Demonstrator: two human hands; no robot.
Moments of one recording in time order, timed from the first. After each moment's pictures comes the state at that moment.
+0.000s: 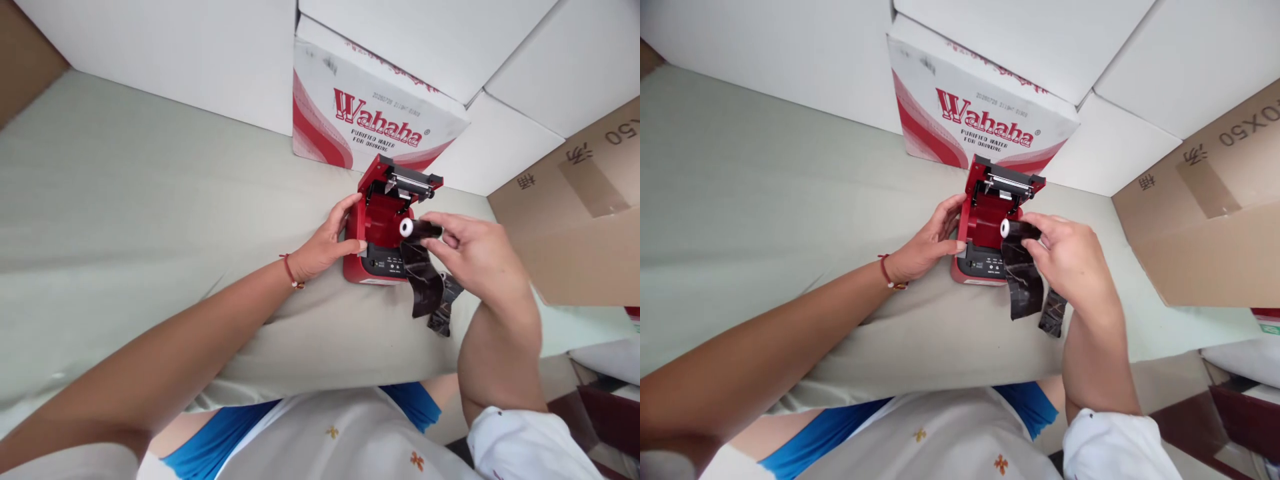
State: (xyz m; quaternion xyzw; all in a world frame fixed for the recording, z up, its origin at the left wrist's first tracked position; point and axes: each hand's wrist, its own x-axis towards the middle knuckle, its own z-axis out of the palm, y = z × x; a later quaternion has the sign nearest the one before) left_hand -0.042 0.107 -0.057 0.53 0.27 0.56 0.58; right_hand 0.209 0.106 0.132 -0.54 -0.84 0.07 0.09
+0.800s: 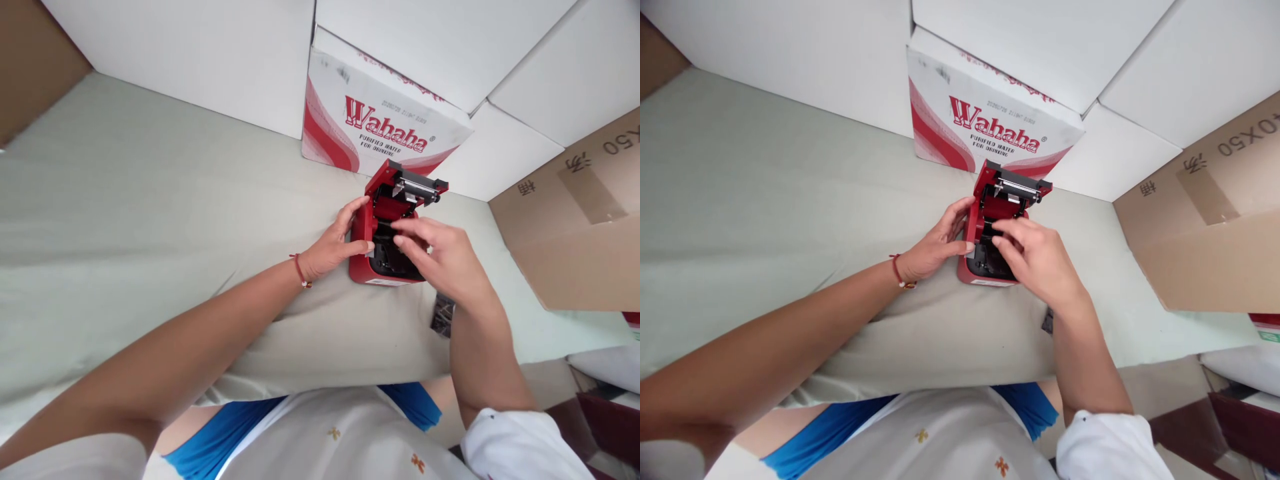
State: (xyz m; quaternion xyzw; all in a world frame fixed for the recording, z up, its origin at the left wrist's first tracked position) left_hand -0.039 0.106 -0.056 0.53 0.28 0.56 0.57; right_hand 0.172 0.102 0.105 -0.42 -0.88 0.14 0.17
